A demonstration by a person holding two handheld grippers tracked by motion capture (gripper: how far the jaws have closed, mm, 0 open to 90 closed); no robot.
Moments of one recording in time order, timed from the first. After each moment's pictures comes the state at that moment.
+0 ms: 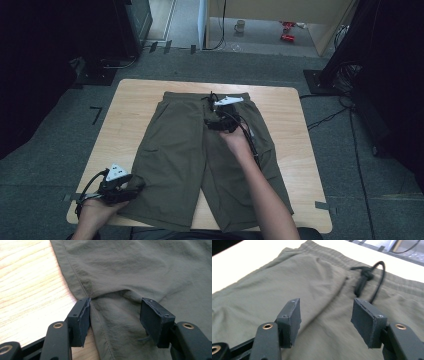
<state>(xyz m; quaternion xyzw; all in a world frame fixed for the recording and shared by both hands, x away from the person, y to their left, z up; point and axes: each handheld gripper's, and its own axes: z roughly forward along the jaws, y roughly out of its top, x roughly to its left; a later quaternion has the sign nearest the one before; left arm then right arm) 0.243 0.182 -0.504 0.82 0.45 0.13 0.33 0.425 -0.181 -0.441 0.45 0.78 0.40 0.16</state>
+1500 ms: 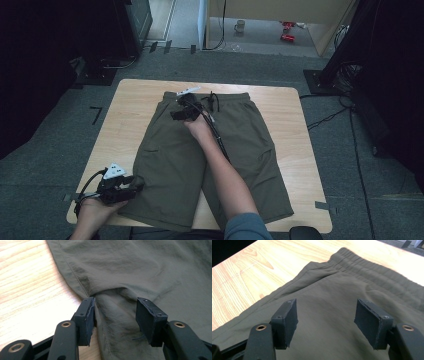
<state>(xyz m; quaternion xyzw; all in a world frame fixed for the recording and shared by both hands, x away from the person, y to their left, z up) 0.243 0.185 -0.498 0.81 0.46 0.10 0.34 0.493 -0.067 -0.468 0.43 0.81 0.39 0.12</state>
